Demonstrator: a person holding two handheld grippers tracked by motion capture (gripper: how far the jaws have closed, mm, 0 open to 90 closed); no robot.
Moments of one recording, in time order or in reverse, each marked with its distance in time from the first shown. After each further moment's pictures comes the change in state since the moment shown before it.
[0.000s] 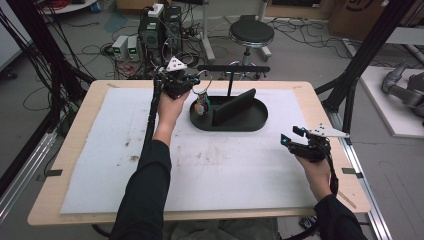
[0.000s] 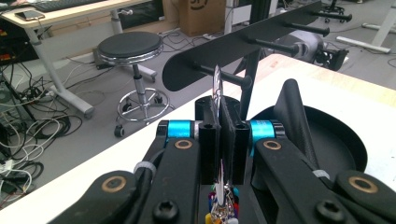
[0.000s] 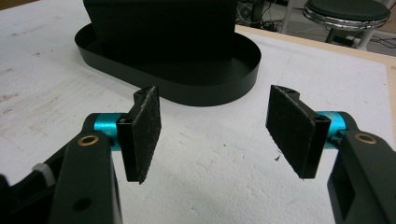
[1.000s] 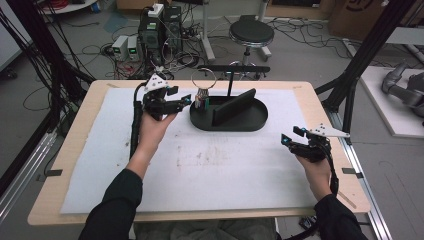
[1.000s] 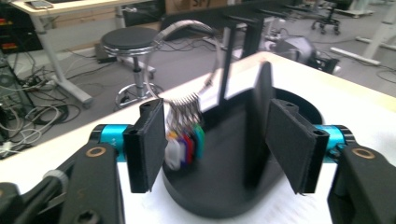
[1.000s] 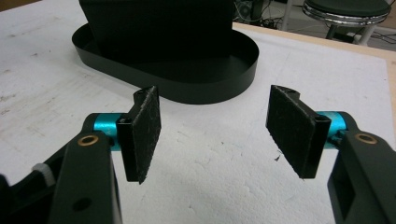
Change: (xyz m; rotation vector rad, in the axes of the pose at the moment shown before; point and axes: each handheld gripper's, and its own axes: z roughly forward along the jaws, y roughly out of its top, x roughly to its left) left arm -0.024 -0.036 -0.081 -0.034 -0.009 -0.063; right arm -0.004 -0.002 0.002 0.002 -0.001 0.021
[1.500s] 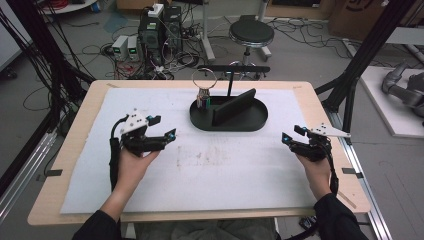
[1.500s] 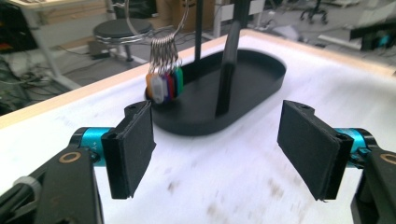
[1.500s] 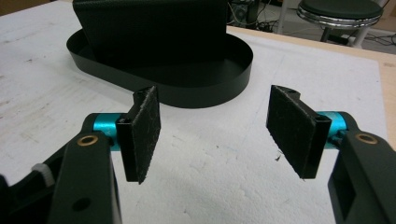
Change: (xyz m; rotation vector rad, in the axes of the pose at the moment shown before) left arm -0.024 -0.069 -0.076 0.004 0.002 0.053; right arm -0.001 0.001 0.000 -0.015 -0.017 0.007
